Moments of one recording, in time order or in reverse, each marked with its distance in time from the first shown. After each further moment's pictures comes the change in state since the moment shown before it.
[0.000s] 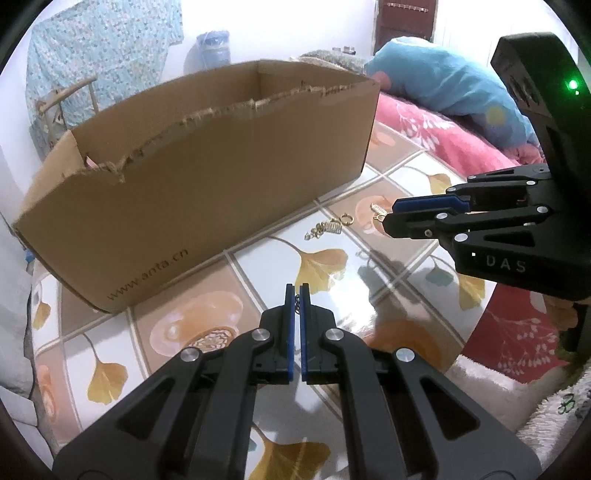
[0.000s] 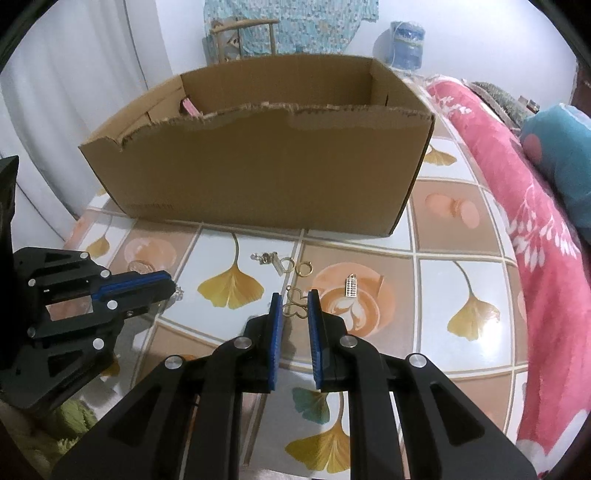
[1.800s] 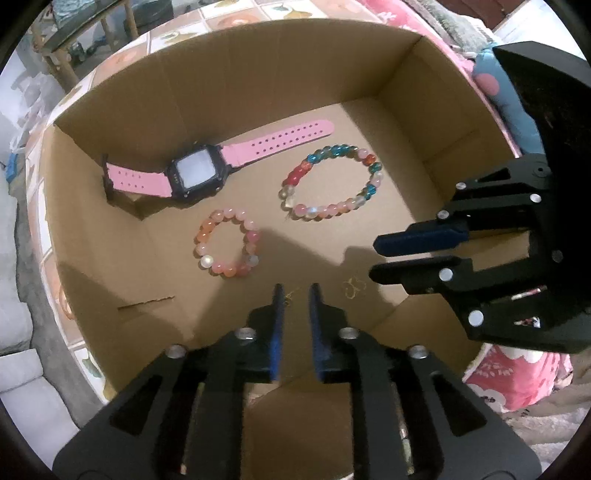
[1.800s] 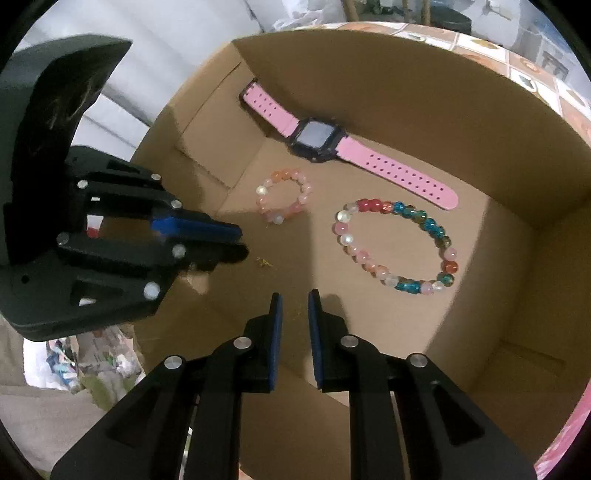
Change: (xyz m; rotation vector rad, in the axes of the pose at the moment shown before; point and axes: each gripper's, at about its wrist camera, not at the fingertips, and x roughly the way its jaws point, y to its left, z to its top) left arm 0.075 0.162 0.133 -0.223 0.517 -0.117; right arm 0.112 0.032 0.192 -0.248 0.473 0.415
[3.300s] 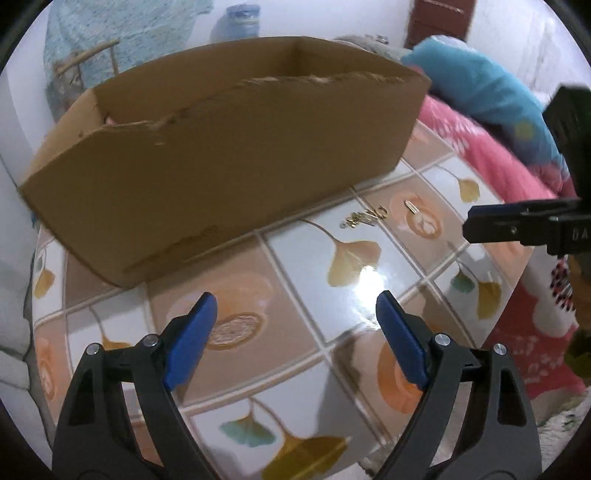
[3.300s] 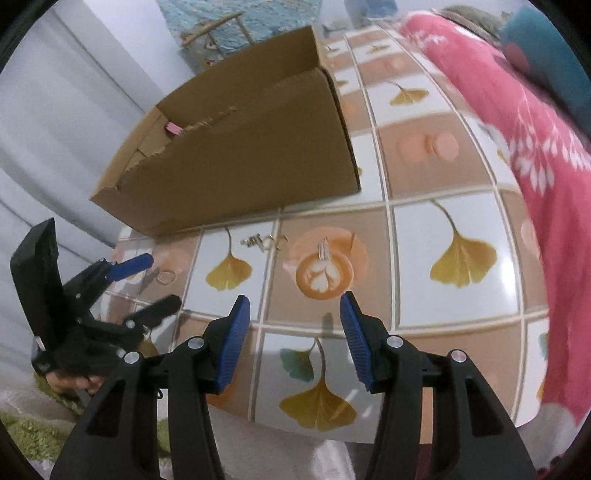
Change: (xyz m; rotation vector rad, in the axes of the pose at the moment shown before) left arm 0.033 -0.111 -0.169 0.114 -0.431 0.126; right arm -0.028 -0.016 -0.241 0.467 -0.420 -0.138
